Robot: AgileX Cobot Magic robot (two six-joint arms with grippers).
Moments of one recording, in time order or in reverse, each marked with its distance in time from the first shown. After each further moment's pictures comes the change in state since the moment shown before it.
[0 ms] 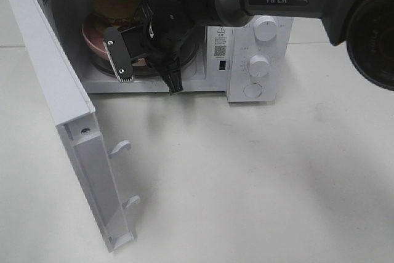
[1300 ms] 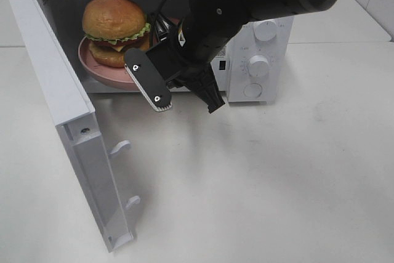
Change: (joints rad) left arm 0.000 0.000 0.000 0.000 0.000 0.000; right arm 0.036 -0.349 0.468 0.048 -0.052 -0.214
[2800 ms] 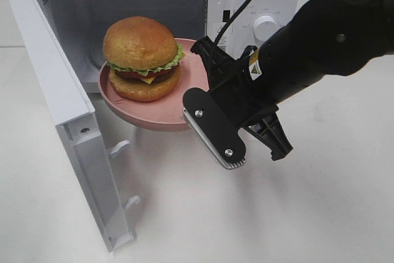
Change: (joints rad) left arm 0.000 0.000 0.000 0.000 0.000 0.000; right arm 0.001 -0.368 0.480 0.172 -0.098 -0.180
